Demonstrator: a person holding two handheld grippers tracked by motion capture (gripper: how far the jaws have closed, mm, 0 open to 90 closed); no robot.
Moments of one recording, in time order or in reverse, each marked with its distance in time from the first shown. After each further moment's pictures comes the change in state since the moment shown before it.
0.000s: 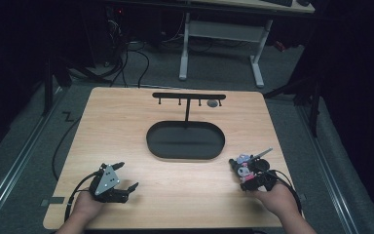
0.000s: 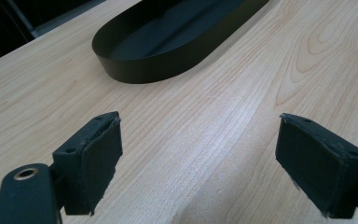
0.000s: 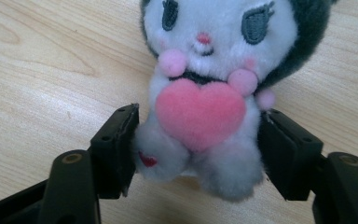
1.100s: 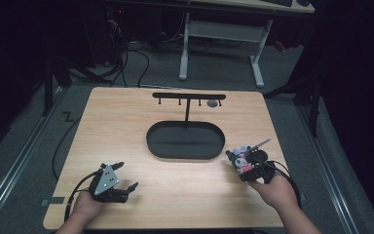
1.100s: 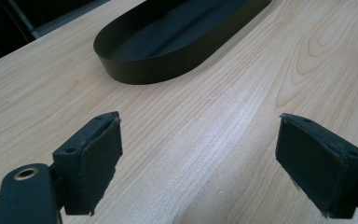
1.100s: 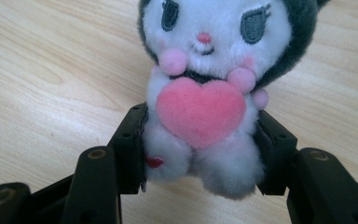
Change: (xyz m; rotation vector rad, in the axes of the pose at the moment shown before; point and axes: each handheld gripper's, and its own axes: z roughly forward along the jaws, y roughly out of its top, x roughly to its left) left arm 0.001 0.000 -0.001 -0.006 -0.001 -0.004; right arm 0.011 0.022 -0.030 -0.061 -0.027 -0.040
